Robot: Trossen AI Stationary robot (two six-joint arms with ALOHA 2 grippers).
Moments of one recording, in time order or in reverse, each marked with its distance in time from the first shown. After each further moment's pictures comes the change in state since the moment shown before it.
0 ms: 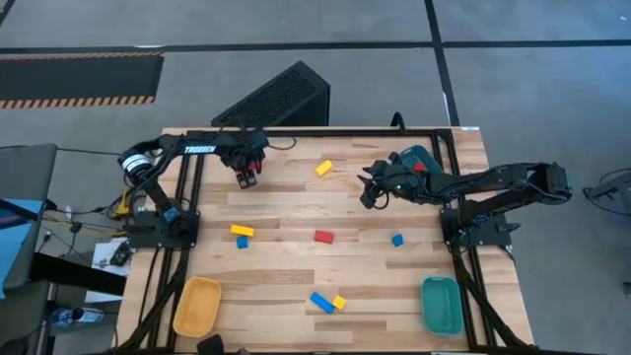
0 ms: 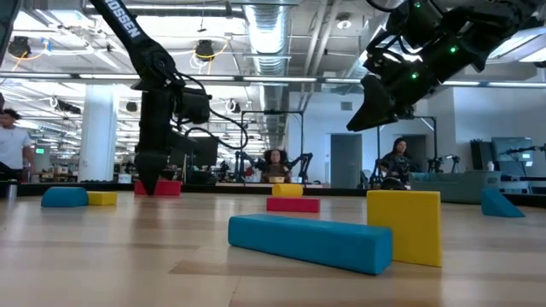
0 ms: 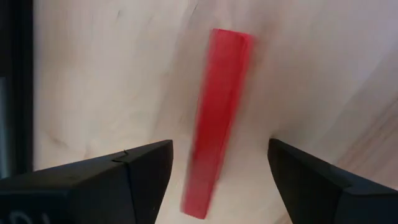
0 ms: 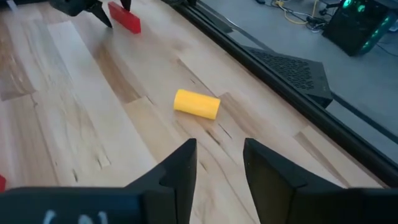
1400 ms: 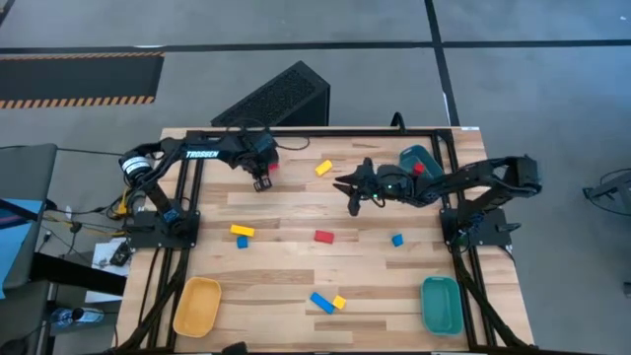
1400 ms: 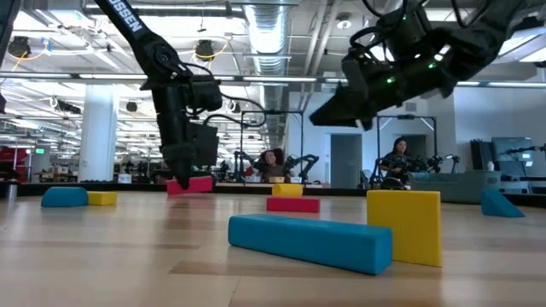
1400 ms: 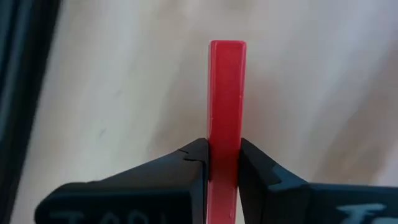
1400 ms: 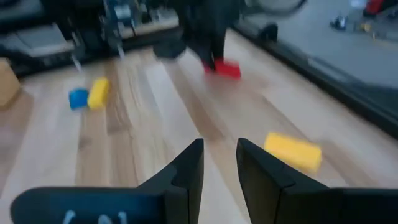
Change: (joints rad) left arm -0.085 -0.004 0.018 0.180 0.172 -0.027; right arm -0.018 0.244 -0.002 0.487 -0.316 0.008
